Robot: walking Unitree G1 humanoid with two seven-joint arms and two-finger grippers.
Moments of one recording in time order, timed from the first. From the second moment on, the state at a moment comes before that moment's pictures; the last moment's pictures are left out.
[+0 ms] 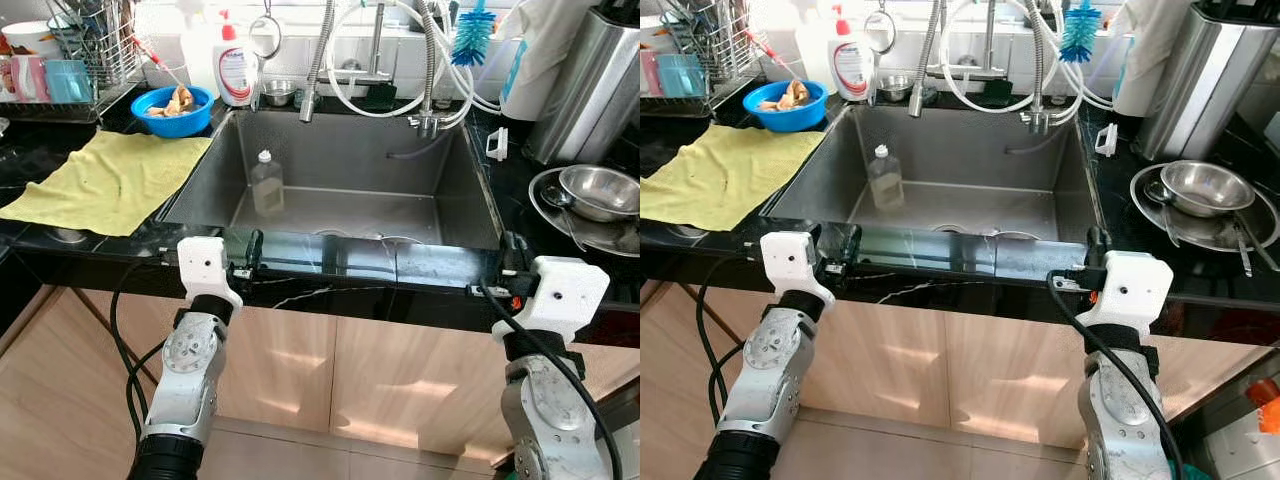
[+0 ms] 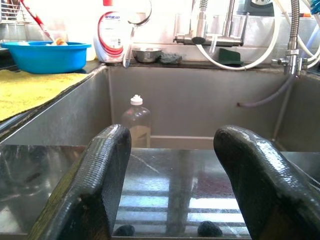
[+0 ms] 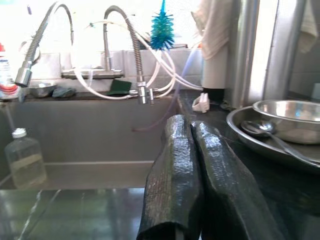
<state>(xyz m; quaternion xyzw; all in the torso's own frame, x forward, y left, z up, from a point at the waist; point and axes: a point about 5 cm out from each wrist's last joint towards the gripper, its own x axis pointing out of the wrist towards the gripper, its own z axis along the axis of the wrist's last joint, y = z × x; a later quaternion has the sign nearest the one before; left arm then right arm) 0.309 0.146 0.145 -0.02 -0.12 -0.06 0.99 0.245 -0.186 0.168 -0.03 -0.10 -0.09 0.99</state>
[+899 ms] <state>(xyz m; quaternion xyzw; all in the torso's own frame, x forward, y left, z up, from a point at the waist) 0.312 0.136 0.147 -0.02 -0.11 -0.09 0.99 0.246 -0.181 0.168 -0.02 -0.11 -0.09 0.99</state>
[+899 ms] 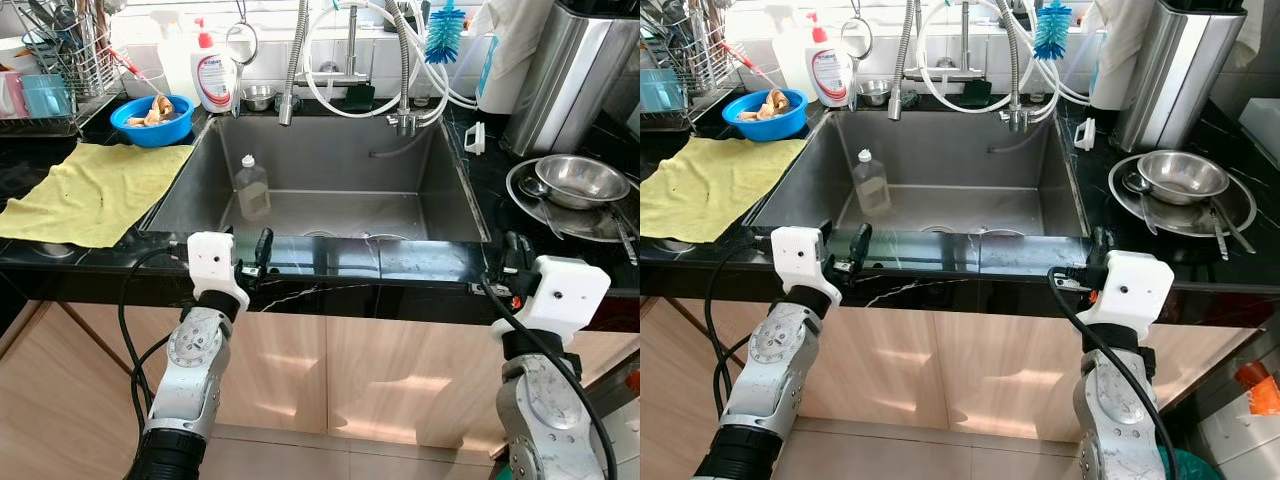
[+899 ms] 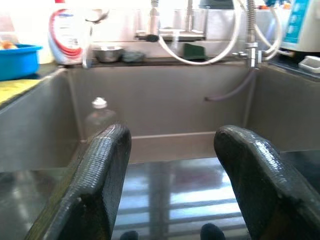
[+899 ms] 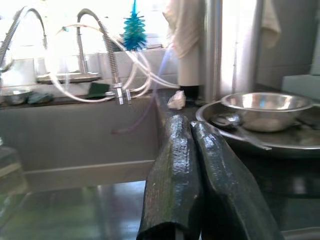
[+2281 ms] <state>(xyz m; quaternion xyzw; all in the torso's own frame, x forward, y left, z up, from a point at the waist) 0.309 0.125 0.154 -0.03 -0.13 -0.10 0.99 0.244 -0.177 0.168 -0.02 -0.10 -0.09 0.99</state>
